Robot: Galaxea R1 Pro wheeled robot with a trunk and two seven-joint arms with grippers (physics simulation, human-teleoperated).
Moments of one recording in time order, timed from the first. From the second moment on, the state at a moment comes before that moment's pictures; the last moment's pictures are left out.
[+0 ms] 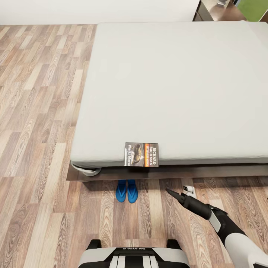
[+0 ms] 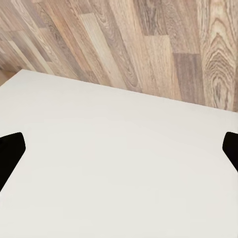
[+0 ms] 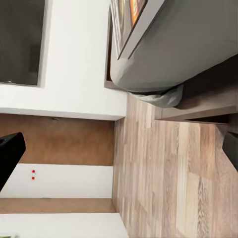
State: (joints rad) left arm -0.08 0.33 -0.16 0.01 0.21 -0.22 0.40; right arm -0.67 -0.17 -0.26 -0.44 -0.26 0.27 1.56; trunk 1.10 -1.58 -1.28
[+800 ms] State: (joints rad) left arm -0.08 0.33 -0.16 0.01 0.21 -0.21 0.38; right arm -0.72 -0.15 -0.26 -0.44 -0.27 0.27 1.46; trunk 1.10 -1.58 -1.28
